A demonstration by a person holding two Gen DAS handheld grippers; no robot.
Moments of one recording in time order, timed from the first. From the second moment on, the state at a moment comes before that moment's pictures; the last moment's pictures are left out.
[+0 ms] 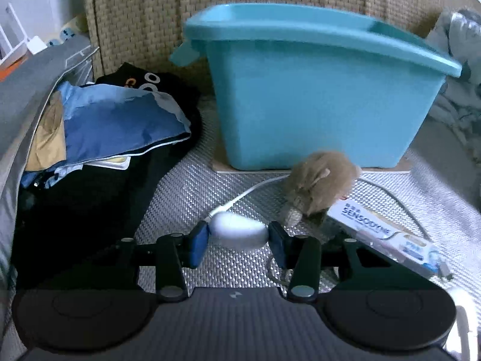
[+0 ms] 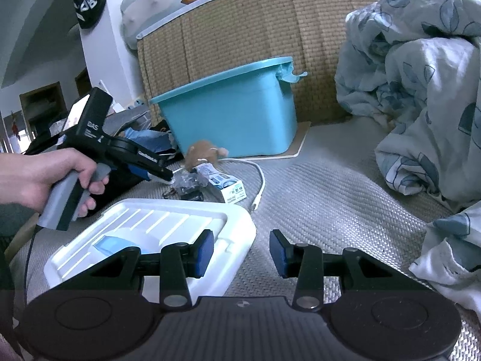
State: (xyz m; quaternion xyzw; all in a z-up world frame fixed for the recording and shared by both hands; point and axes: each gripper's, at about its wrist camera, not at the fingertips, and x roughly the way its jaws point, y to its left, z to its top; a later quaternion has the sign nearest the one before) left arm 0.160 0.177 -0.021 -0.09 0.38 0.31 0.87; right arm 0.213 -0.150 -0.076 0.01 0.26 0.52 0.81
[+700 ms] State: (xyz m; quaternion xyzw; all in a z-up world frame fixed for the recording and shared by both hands) left arm 0.164 0.175 -0.026 -0.09 0.38 0.30 0.87; right arm 0.214 -0.148 -0.076 0.01 0.26 0.52 0.81
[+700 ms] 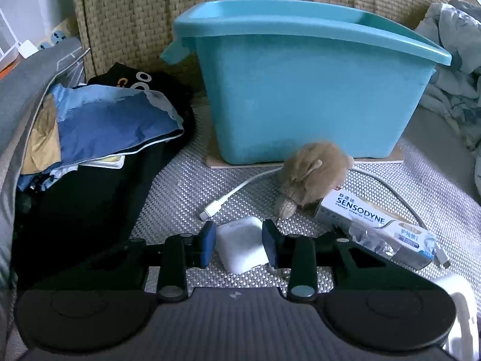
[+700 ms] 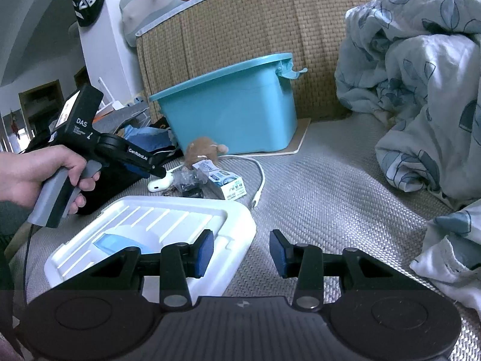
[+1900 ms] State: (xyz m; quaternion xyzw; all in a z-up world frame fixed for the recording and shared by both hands) left arm 0.159 0.163 -0.013 -0.07 0.37 0.33 0.87; right arm 0.214 -0.149 -0.075 0.01 0.26 0.52 0.81
